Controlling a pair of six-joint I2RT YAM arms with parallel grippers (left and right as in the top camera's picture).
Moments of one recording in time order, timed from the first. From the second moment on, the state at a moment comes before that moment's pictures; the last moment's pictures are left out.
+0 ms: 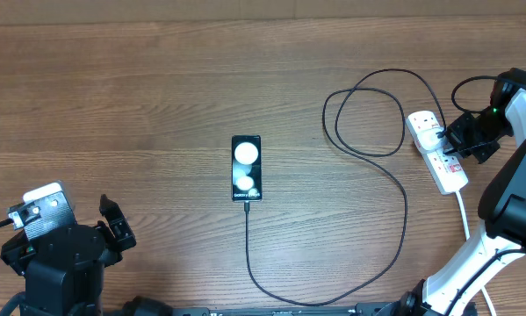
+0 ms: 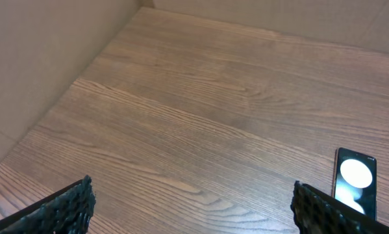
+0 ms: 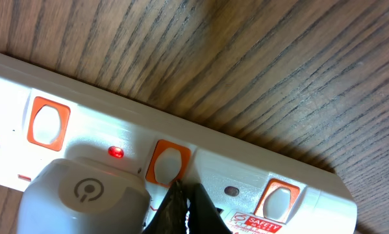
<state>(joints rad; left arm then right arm) -0.35 0.69 1.33 -1.38 -0.64 -0.46 -0.44 2.13 1.62 -1.14 -0.14 0.46</state>
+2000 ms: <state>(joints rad) 0.07 0.02 1.33 -1.61 -0.68 -0.46 -0.37 0.71 1.82 -0.87 -0.30 0.54</state>
